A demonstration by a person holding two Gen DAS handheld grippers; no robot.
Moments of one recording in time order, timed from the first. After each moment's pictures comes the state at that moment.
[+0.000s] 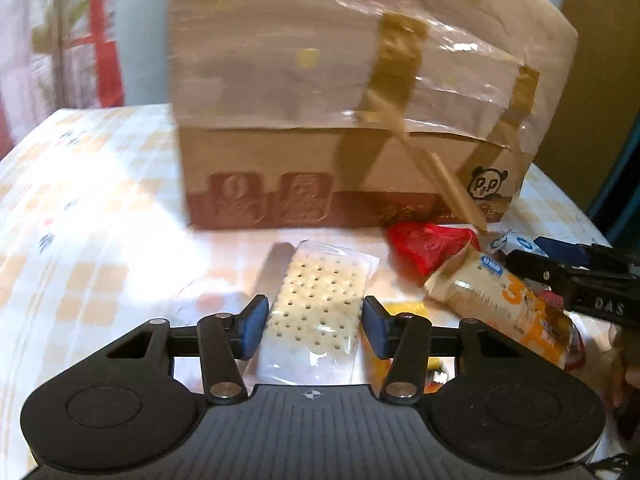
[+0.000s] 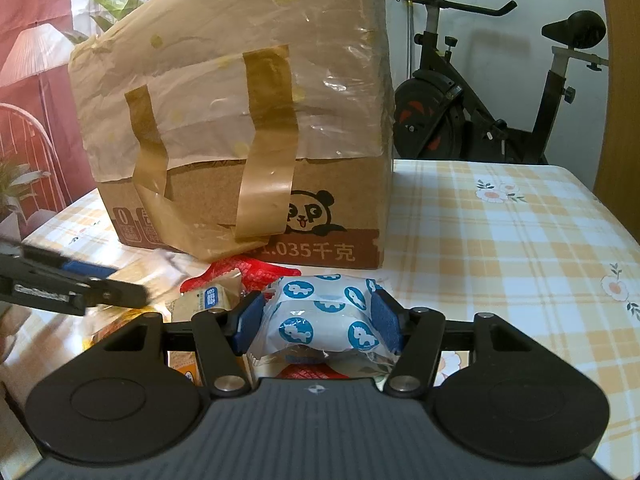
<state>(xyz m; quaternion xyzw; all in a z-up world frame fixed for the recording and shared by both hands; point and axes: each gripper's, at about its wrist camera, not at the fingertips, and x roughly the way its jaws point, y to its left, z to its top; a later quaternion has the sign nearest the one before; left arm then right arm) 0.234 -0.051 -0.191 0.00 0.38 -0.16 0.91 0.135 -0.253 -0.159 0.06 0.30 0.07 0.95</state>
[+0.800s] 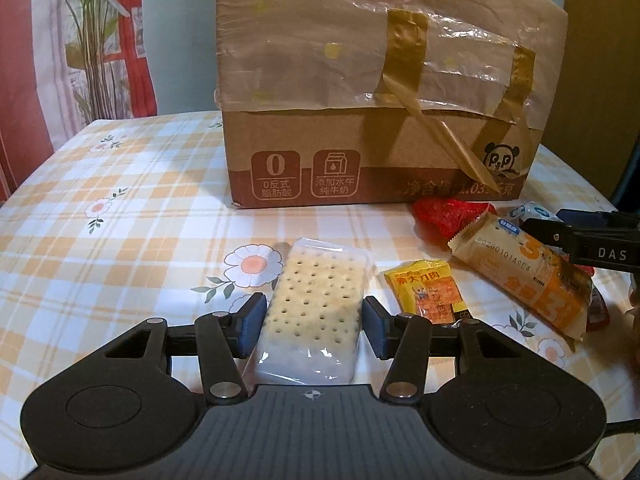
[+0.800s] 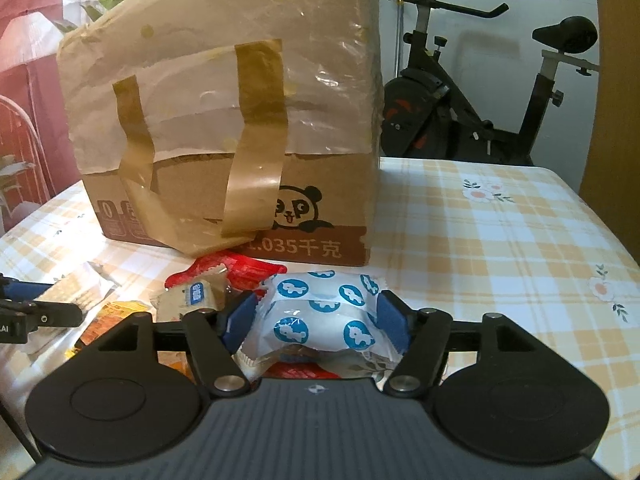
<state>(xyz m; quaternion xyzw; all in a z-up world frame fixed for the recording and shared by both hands) 0.200 -0.040 -0.193 0.03 0.36 -0.12 0.92 0.137 -0.247 -0.161 0.03 0.31 0.04 0.95</state>
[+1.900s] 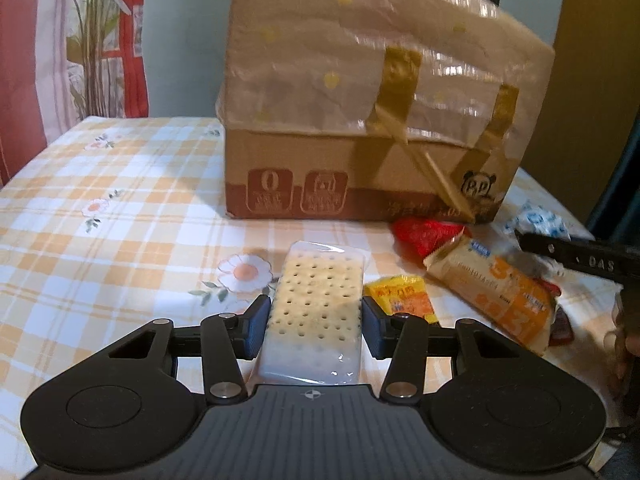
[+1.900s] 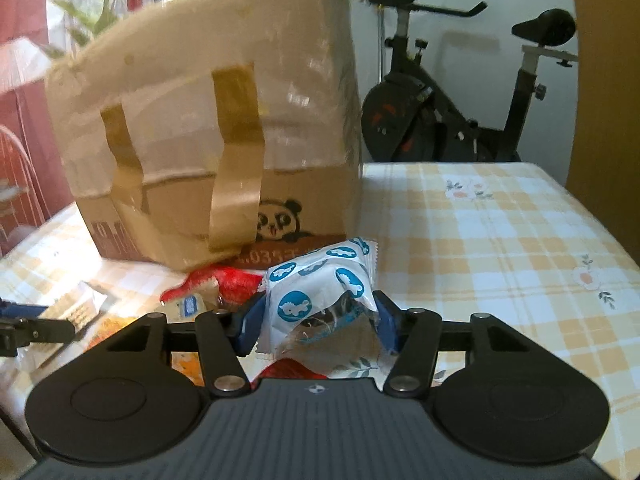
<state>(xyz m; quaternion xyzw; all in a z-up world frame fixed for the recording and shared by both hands) 0.190 -0.025 -0.177 -0.01 0.35 -0.14 0.93 0.121 -0.262 -0.151 0.08 0.28 0.02 0.96</state>
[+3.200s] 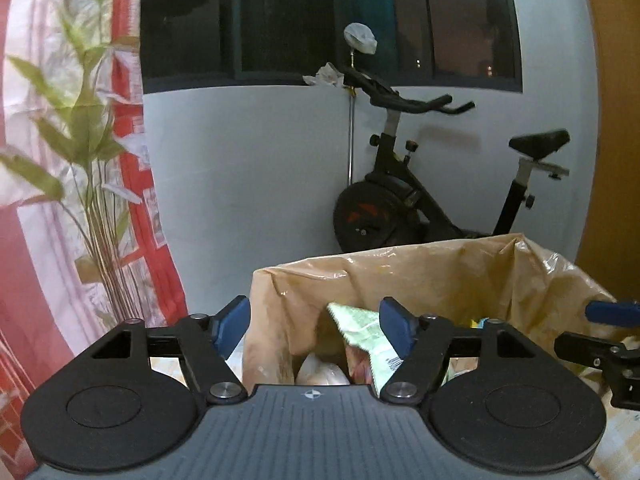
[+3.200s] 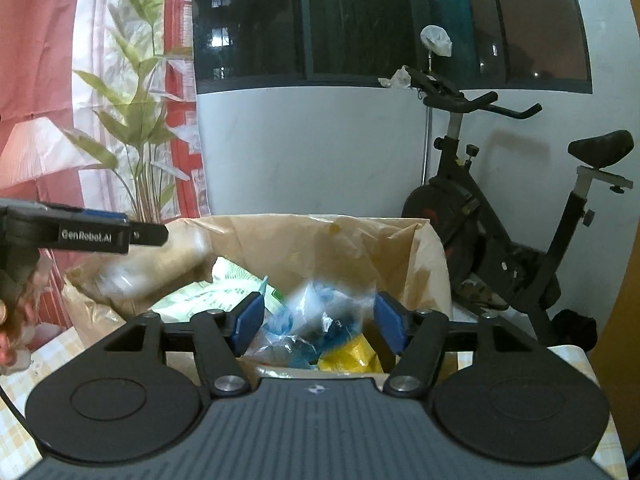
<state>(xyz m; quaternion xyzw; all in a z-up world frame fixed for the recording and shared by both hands) 0.358 -0.052 0.002 0.05 0.20 -0.09 0.97 0.237 -0.239 -0.003 0.03 0.19 0.08 0.98</state>
